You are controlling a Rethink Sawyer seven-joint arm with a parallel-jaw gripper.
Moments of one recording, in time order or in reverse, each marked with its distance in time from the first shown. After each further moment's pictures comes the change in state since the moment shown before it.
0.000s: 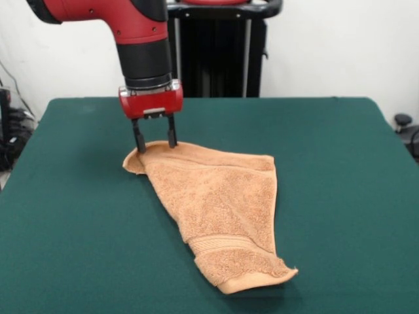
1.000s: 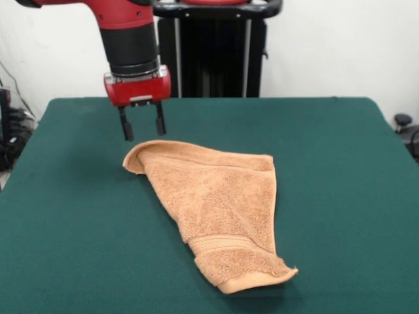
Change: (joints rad) arm -0.068 -0.070 0.102 0.002 -0.016 0.172 -0.001
